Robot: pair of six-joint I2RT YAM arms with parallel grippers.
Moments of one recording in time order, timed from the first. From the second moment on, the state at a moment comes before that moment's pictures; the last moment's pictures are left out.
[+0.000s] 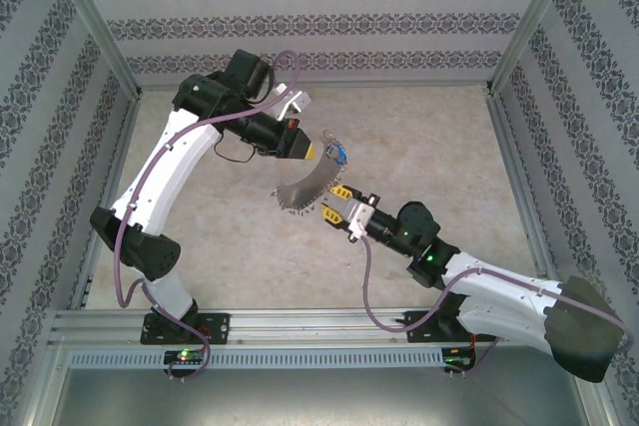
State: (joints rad) left arm -0.46 1.73 2.07 -1.41 0.79 -0.18; right arm 0.83 0.98 0.36 0.69 -0.18 -0.52
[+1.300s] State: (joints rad) left arm -0.34 1.57 1.91 -1.33 0.92 -0.06; right arm 0.82 0.97 0.38 0.71 -0.26 -0.47
